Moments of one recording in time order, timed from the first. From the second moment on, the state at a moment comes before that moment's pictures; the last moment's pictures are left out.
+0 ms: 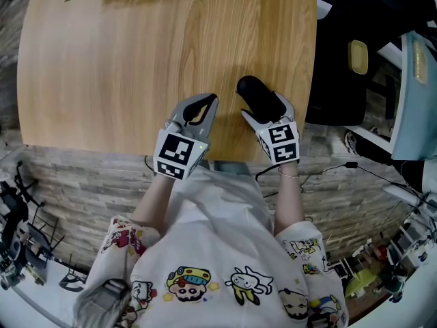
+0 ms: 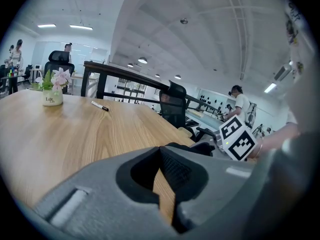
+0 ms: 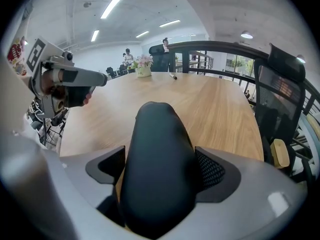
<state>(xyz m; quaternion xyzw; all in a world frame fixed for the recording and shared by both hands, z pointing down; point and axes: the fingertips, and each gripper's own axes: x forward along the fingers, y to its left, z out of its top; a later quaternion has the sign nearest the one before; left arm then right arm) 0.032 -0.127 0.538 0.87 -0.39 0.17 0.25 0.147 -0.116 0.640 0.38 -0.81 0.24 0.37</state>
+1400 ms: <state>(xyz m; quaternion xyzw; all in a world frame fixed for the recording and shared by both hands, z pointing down) 0.021 -0.137 0.441 0.88 -0.44 0.12 0.16 0.171 -0.131 0.508 0.45 -0.84 0.17 0.26</state>
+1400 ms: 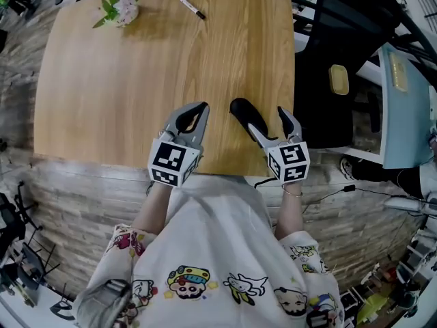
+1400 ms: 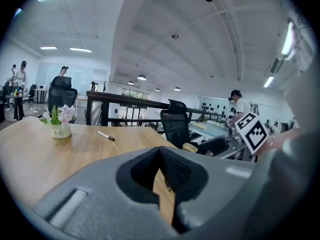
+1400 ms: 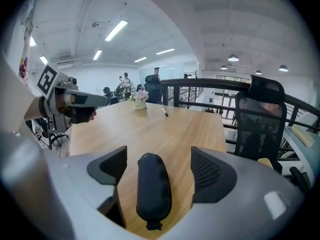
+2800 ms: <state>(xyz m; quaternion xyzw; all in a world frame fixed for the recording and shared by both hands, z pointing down) 0.020 -0.093 0.377 0.88 -0.46 0.06 0.13 0.200 -0.096 0.370 0.53 -0.84 0.10 0.03</state>
